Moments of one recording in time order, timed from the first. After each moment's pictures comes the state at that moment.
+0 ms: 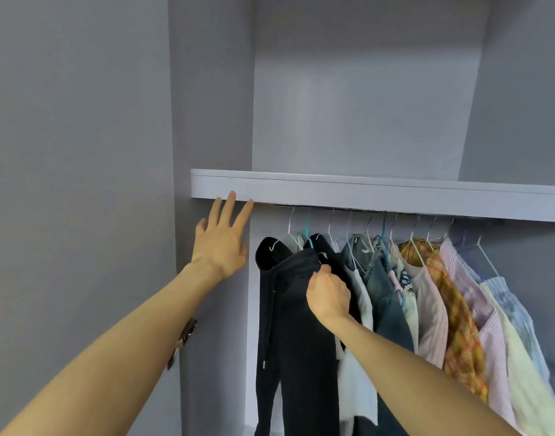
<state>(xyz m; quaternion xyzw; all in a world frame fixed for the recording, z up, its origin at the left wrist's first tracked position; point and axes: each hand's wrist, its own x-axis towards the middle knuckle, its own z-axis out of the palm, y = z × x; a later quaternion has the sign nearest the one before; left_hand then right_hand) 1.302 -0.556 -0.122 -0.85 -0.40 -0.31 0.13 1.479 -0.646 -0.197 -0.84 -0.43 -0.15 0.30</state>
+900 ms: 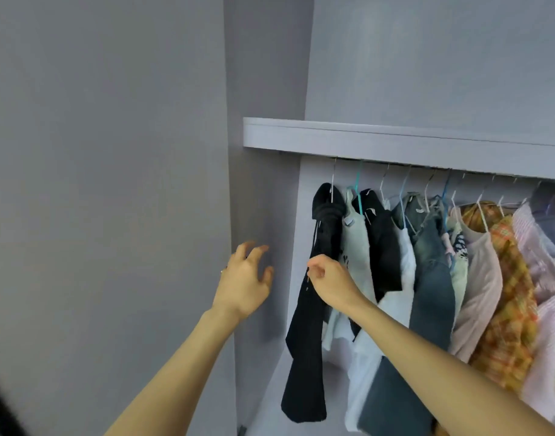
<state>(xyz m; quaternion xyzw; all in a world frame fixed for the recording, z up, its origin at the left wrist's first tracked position) 1.241 -0.647 -0.224 -0.81 -0.46 -0.34 -0.15 1.418 -0.686 -0.223 -0.72 -0.58 0.16 0.34</state>
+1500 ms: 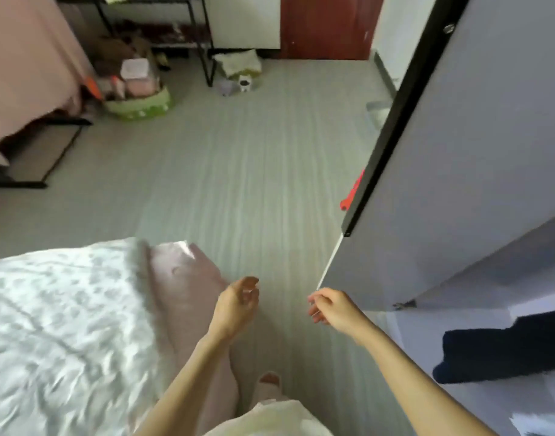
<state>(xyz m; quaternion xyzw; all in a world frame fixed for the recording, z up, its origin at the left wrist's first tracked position) 1.028 -1.025 -0.436 -0.22 -0.87 -0.36 -0.25 1.159 -0.871 -0.435 -0.38 -0.72 0.57 -0.10</state>
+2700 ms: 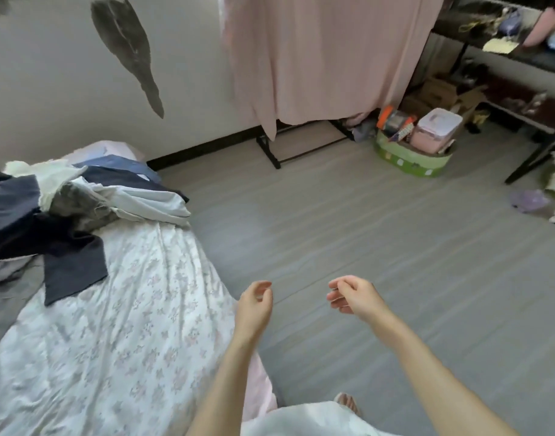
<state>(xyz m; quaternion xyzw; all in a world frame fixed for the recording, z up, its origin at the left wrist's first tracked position) 0.514 -1.010 -0.447 0.33 -0.78 -0.53 0.02 0.437 -0.839 -0.421 -0.05 -0.79 0.54 -0.30</state>
